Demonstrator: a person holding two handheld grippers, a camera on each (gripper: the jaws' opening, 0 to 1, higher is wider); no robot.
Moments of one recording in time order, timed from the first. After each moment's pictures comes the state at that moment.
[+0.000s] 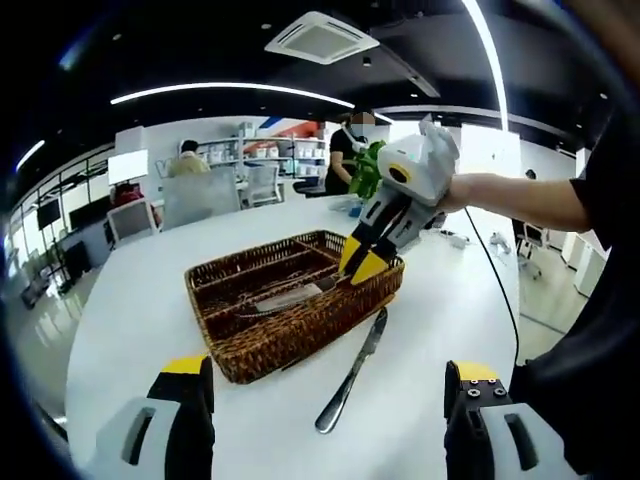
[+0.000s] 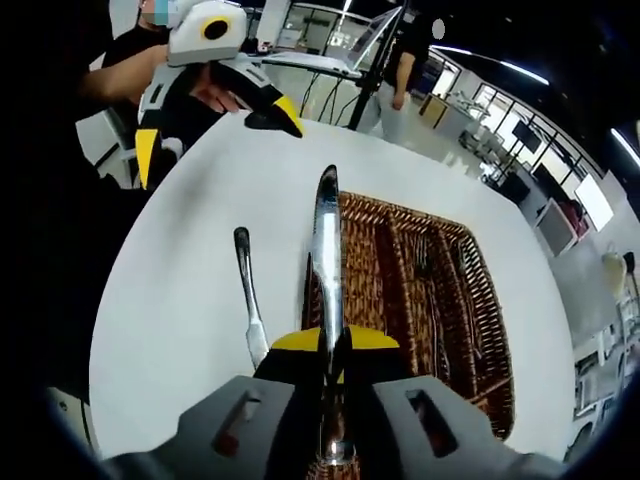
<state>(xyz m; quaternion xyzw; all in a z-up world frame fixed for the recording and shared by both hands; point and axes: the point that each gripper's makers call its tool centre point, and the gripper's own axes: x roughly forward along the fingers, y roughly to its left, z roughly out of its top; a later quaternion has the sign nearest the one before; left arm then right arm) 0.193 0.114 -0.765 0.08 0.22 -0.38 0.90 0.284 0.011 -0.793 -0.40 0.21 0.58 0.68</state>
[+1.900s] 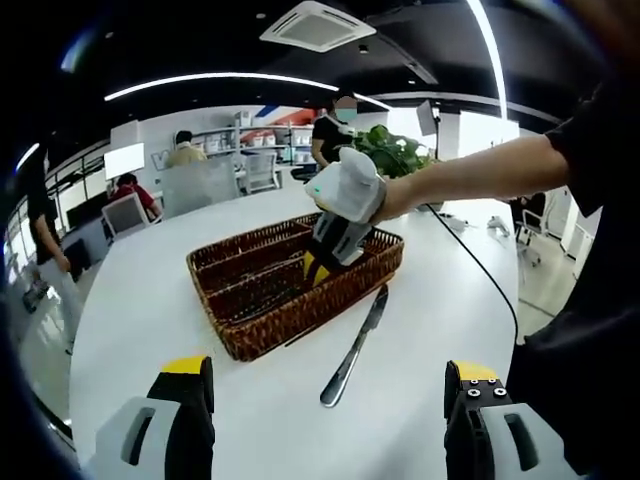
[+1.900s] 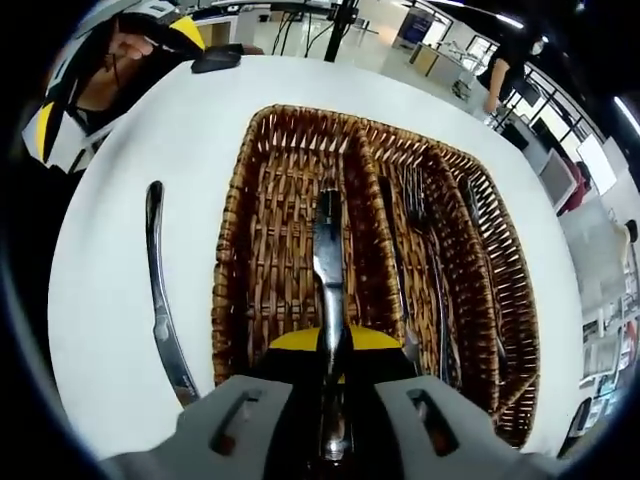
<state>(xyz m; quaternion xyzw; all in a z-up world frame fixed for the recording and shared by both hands) 0.182 0.129 -0.781 0.10 0.24 -0.38 0.89 0.343 0.018 -0.866 -0.44 0.30 0.52 0.67</state>
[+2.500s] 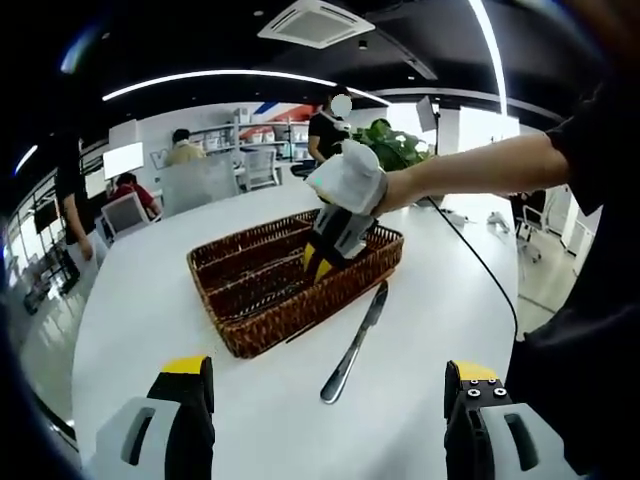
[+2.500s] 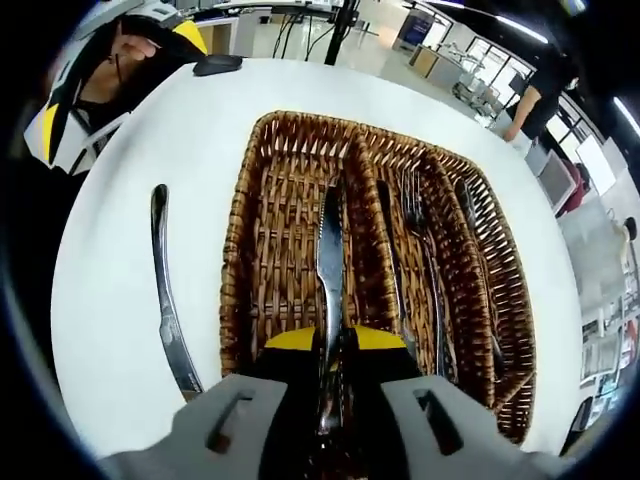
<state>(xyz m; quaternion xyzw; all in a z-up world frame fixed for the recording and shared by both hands) 0.180 0.129 -0.780 0.11 0.25 -0.37 0.89 0.342 0.018 -0.851 -0.41 0.29 0.52 0.69</state>
